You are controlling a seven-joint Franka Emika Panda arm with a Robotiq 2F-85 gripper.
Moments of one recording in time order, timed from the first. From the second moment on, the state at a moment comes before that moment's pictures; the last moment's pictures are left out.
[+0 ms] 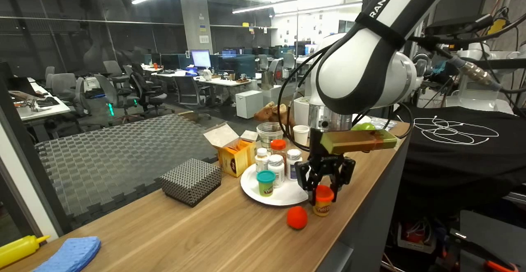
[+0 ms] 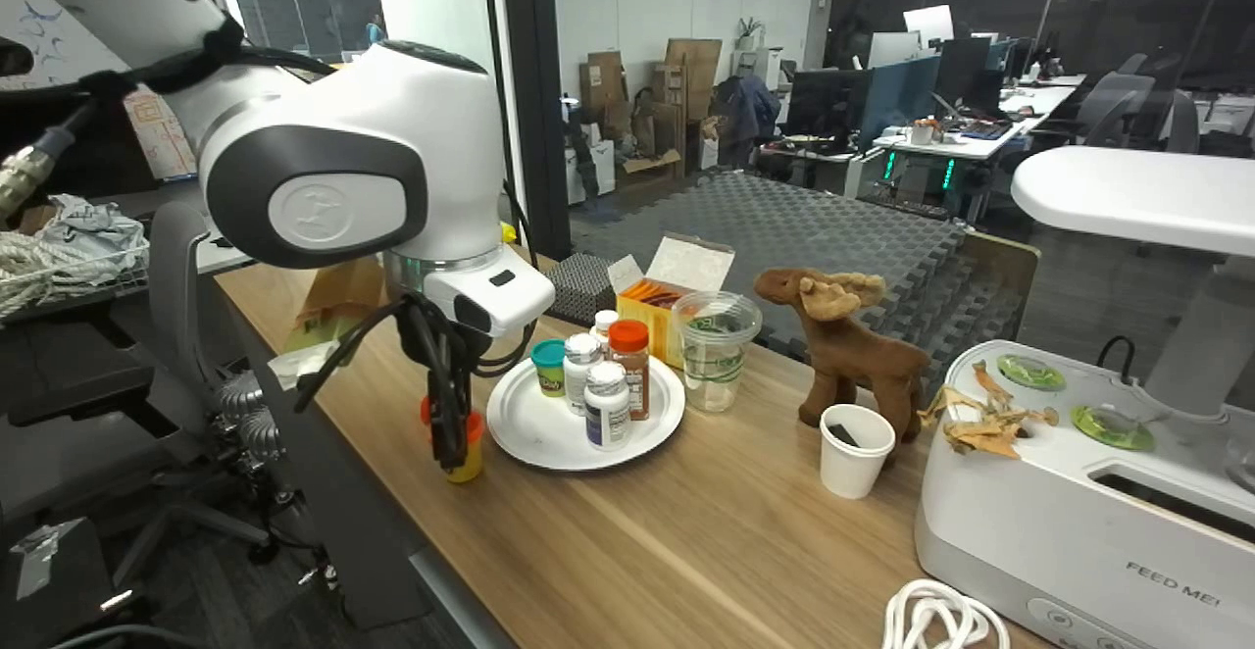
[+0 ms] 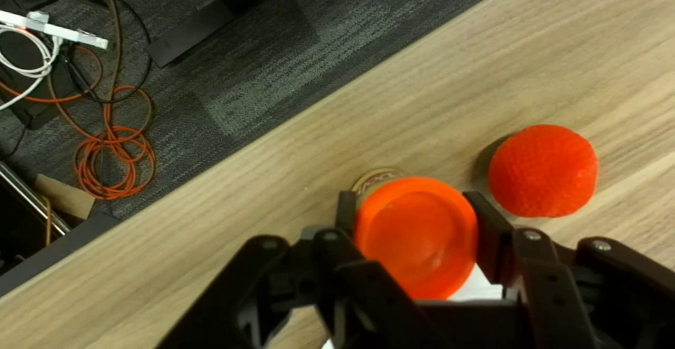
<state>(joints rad) 0.03 0.17 0.03 -2.46 0.23 2.59 0.38</state>
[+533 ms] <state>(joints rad) 0.02 0.12 0.00 -2.44 0.23 2.59 0.36</state>
